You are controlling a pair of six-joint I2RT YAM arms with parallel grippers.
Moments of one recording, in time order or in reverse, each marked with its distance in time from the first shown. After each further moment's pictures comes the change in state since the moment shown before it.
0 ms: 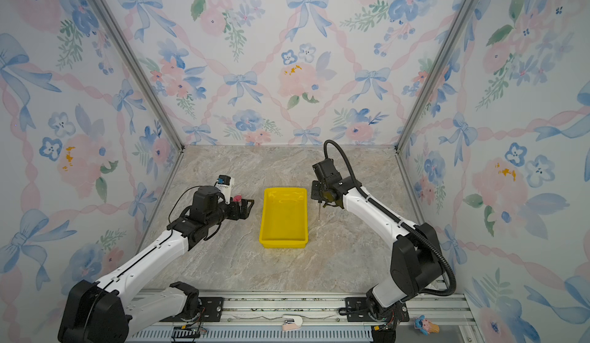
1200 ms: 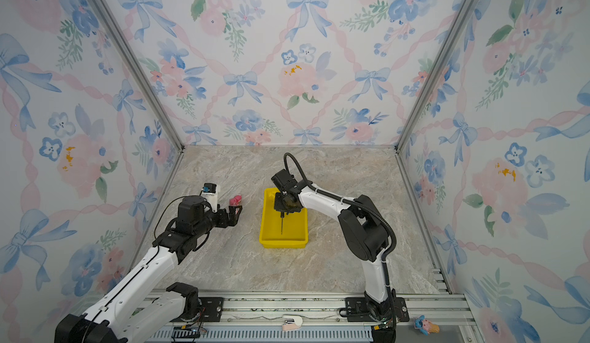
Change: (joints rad) left arm 0.085 -0.169 -0.099 -0.058 0.014 0.018; right arm 0.214 0.455 0.238 0.038 -0.164 0.209
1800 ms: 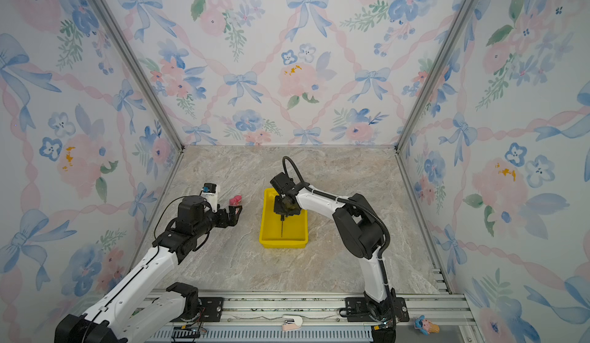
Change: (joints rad) left arm 0.000 -0.004 -0.001 0.000 -0.003 0.000; right arm 0.005 0.050 -0.001 0.006 0.001 0.009
